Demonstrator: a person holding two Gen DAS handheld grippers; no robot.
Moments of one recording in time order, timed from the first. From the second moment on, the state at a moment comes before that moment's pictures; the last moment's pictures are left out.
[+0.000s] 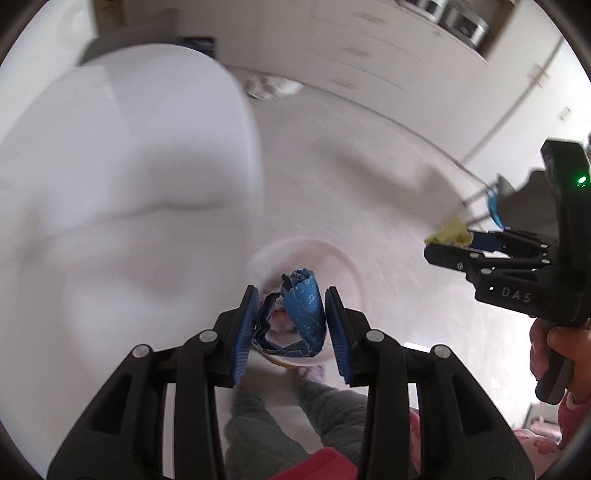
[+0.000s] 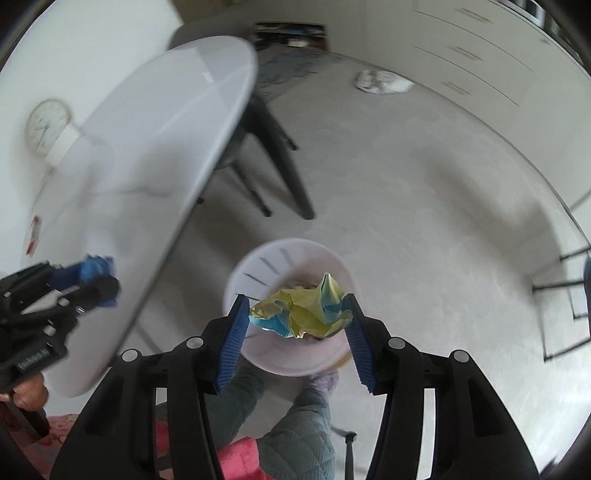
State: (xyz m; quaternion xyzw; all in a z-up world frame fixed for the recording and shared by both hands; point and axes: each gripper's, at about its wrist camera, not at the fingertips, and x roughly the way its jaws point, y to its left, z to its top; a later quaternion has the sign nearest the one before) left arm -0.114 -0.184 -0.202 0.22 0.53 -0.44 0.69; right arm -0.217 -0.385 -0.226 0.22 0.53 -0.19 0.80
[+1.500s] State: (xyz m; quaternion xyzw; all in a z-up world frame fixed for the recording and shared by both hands) left arm -0.160 -0.217 -0.259 0.21 0.56 -0.40 0.69; right arm -0.242 -0.424 -0.271 0.20 0.56 -0.16 0.78
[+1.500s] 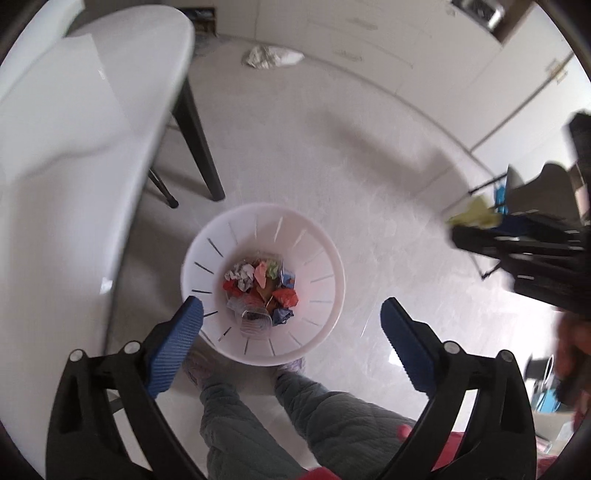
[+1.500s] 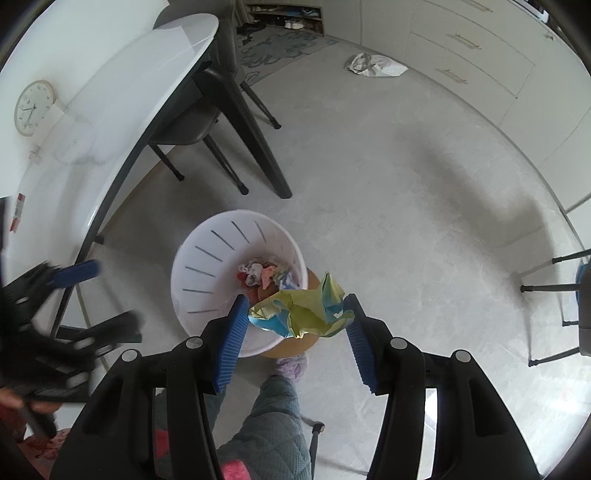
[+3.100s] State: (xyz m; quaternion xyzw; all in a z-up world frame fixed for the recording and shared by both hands) left arm 0.094 0.300 -0.103 0.01 0.47 -0.01 0.88; right arm 0.172 0.050 -0.135 0.05 0.51 0.11 0.85
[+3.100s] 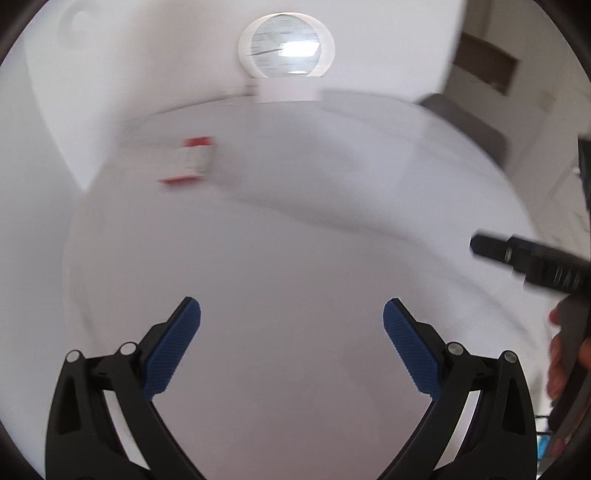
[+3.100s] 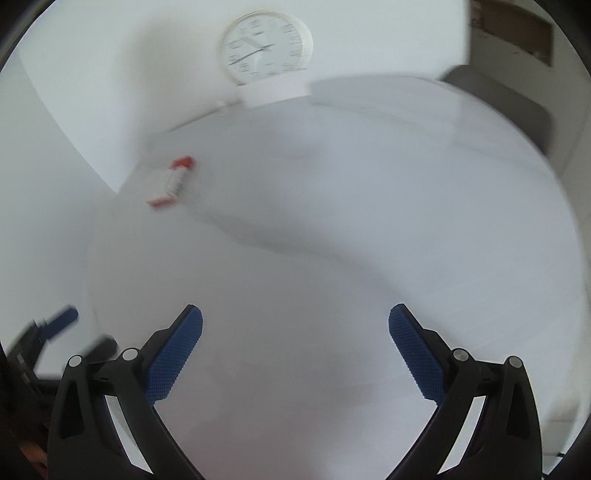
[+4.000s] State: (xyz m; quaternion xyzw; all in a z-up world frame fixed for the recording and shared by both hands) left arm 0.294 0.550 -0.184 -0.05 0.52 0.03 0.85; right arm 0.450 0.397 -0.287 -0.04 0.58 0.11 0.81
